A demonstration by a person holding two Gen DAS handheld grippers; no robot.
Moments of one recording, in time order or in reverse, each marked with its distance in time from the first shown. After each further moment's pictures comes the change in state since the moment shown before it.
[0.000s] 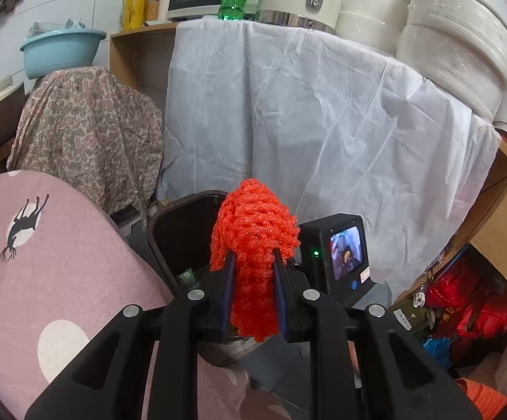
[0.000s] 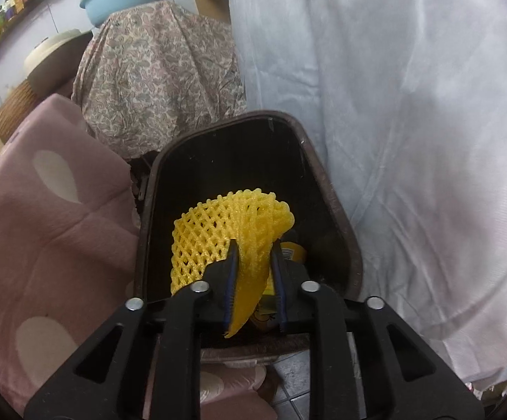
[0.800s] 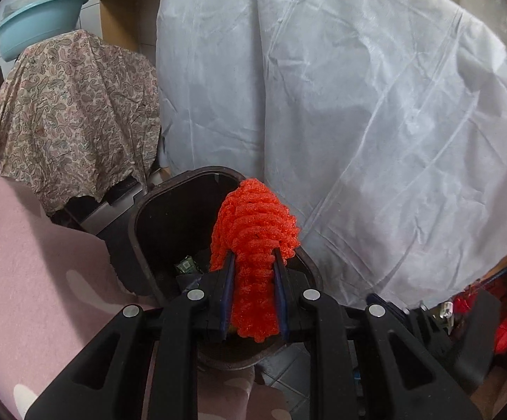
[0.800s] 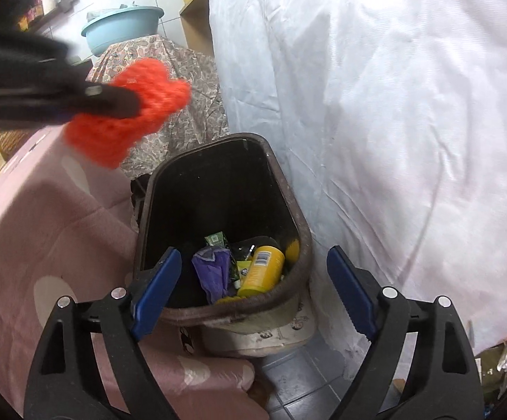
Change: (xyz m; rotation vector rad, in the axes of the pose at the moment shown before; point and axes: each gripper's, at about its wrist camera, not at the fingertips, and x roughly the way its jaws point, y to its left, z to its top) left arm 0.114 0.000 0.041 -0.011 0.204 0.078; right arm -0.066 -0.022 -0.035 0.024 -0.137 -0.049
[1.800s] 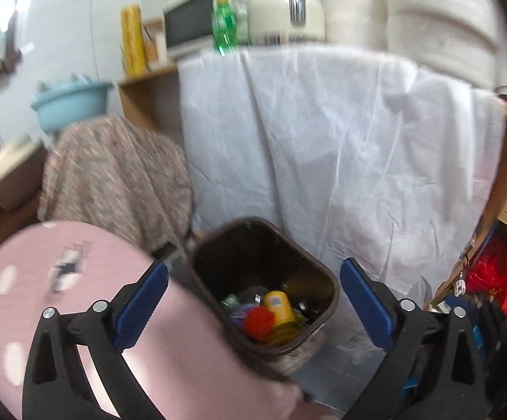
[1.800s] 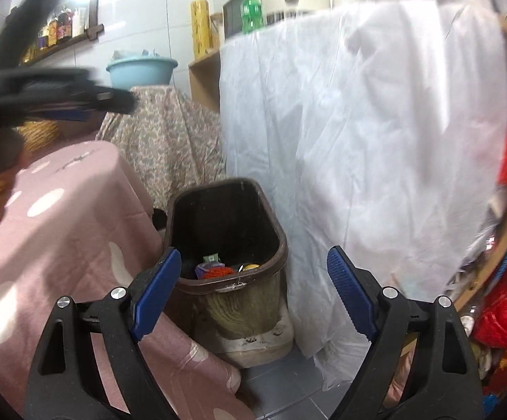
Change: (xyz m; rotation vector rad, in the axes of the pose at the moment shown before) left arm -0.131 -0.005 -0.076 0.168 -0.347 0.116; right arm -0.141 0.022 -0.059 -0.051 -0.254 -0.076
